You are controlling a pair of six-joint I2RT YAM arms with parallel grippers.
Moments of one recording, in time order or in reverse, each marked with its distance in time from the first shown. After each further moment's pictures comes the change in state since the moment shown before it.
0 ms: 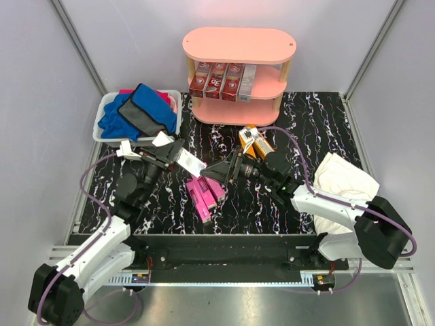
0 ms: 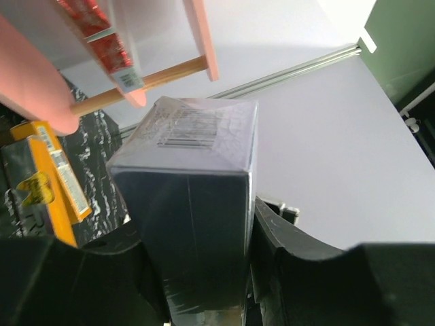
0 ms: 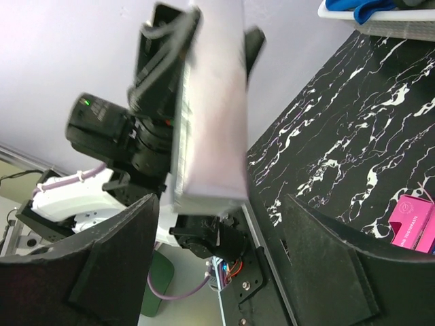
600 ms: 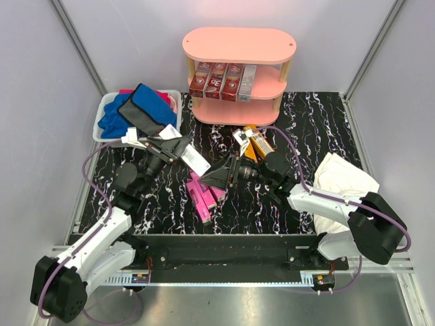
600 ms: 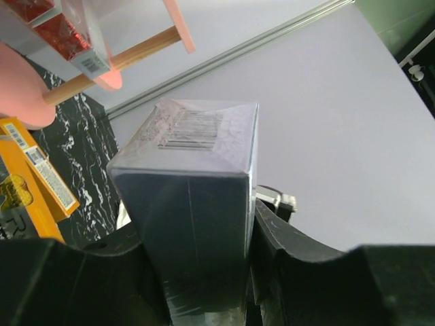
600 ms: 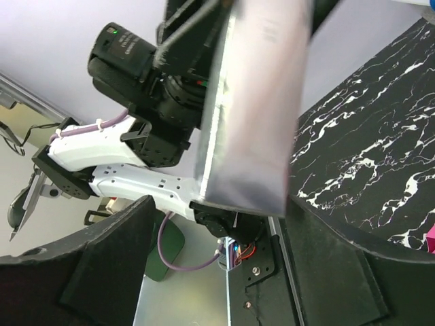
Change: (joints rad) left arm 0.030 0.092 0.137 -0.019 0.175 0.061; right arm 0.001 0.050 0.004 0.119 -0.172 -0.015
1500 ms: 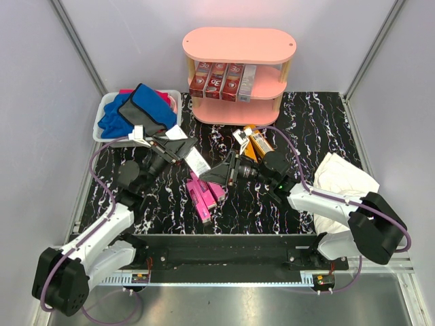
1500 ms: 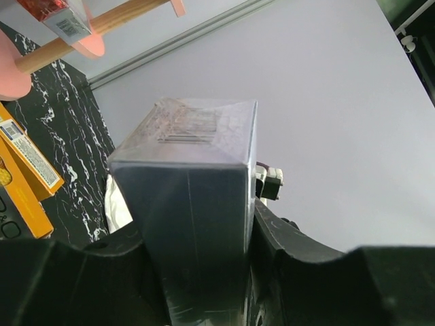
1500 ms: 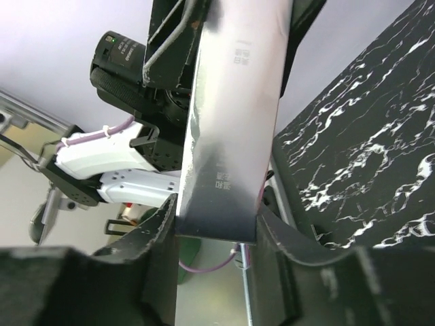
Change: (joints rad) left arm 0.006 0.075 0.000 0.069 0.116 -0.036; right arm -0.003 -0.001 0.008 -0.037 0.015 0.074
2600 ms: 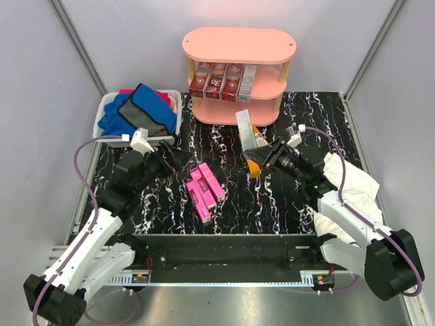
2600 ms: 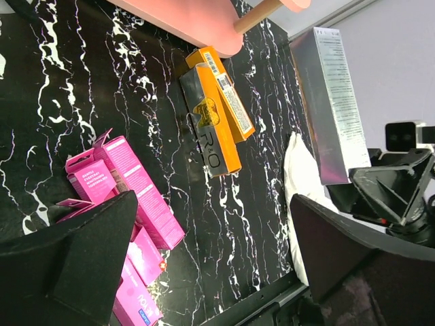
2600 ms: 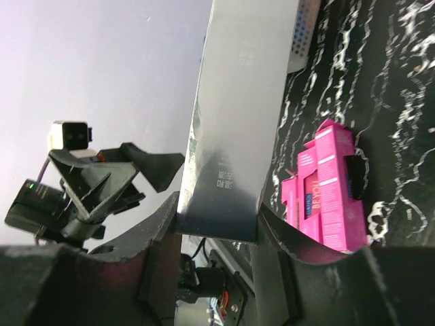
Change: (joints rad) left arm 0.000 -0.147 0.220 -0.922 -0.172 0.500; right arm -0.410 -0.279 -0.164 -0.337 0.119 0.129
